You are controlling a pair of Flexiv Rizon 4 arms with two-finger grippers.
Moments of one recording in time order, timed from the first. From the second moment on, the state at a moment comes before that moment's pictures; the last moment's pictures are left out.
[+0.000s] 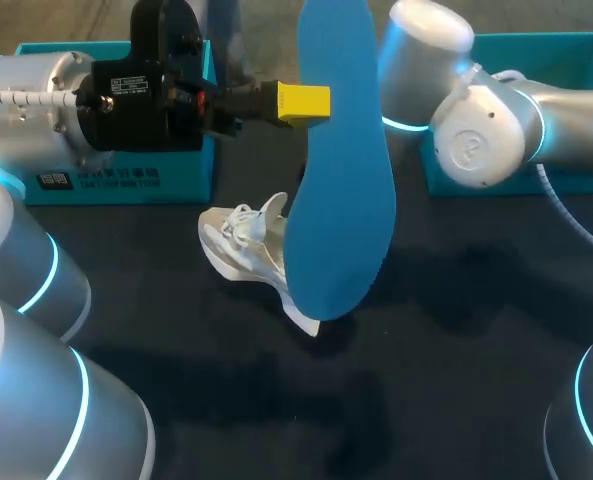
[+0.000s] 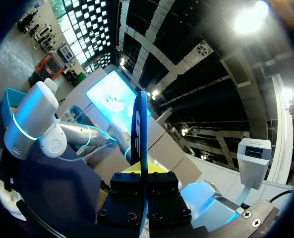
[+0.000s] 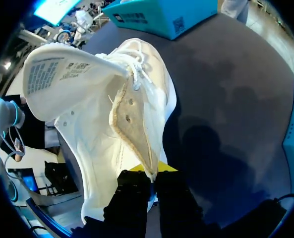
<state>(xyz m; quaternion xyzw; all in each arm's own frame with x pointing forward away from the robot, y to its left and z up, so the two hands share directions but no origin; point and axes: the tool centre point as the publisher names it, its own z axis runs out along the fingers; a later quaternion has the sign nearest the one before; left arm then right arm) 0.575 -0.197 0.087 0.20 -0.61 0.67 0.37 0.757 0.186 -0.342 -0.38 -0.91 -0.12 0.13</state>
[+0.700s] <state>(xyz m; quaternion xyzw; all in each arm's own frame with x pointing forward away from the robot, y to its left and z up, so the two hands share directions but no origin) 0.575 -0.197 0.087 0.20 -0.61 0.67 0.37 0.741 0.167 -0.347 -0.59 -0.79 -0.13 0.09</state>
